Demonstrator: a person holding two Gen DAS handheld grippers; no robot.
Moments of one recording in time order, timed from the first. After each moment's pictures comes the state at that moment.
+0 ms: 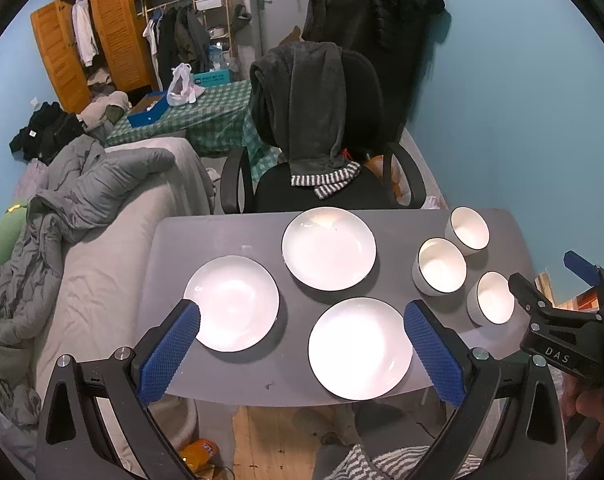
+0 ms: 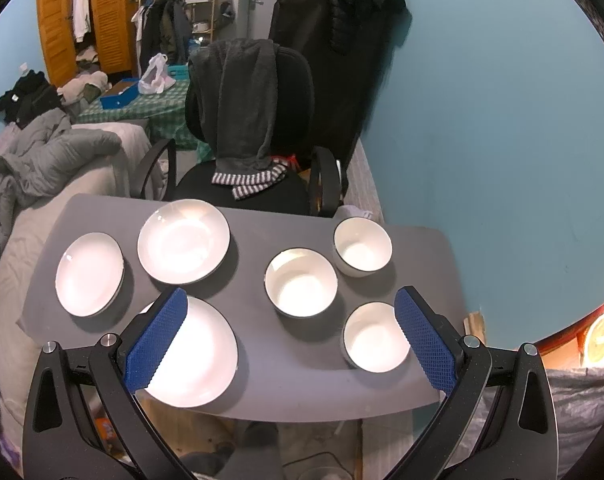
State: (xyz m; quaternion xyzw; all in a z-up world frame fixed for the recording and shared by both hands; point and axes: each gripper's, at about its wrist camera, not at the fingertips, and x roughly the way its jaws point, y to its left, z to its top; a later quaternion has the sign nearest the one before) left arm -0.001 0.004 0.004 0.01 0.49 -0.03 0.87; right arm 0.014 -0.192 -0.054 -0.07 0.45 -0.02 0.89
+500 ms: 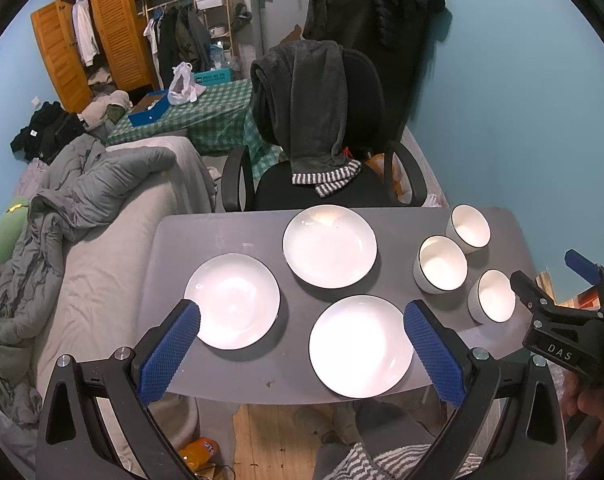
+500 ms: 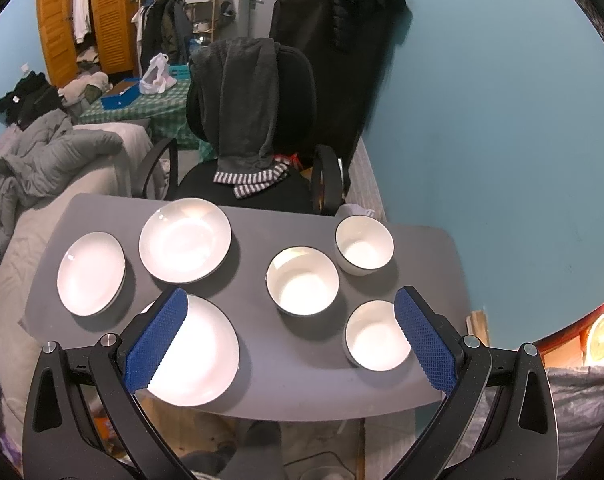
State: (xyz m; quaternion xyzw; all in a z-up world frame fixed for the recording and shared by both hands) left arm -0.003 0.007 0.004 0.01 0.49 -0.03 0.87; right arm 0.012 -0.192 -0.057 -0.07 0.45 -0.02 0.89
